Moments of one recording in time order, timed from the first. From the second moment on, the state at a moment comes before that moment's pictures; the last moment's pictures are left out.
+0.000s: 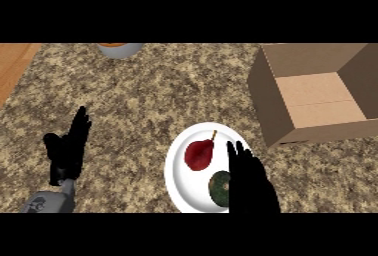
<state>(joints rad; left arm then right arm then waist) -0.10 0.32 -0.15 -1.32 0.21 0.35 0.02 -0.08 -0.03 0.73 -1.97 0.99 0.24 1.22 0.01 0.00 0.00</state>
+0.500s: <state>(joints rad) -0.10 0.30 -0.13 -1.29 0.21 0.33 -0.01 -0.10 -0.02 0.72 -1.91 0.97 0.22 1.24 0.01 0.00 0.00</state>
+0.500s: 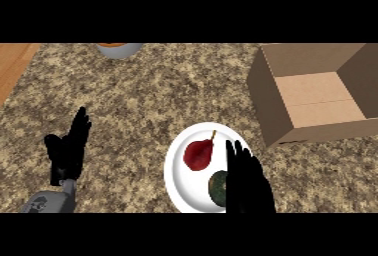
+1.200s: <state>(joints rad) -0.10 0.29 -0.13 -1.30 0.19 0.33 0.00 -0.15 -0.02 0.65 -1.77 0.93 0.22 1.23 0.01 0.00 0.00</state>
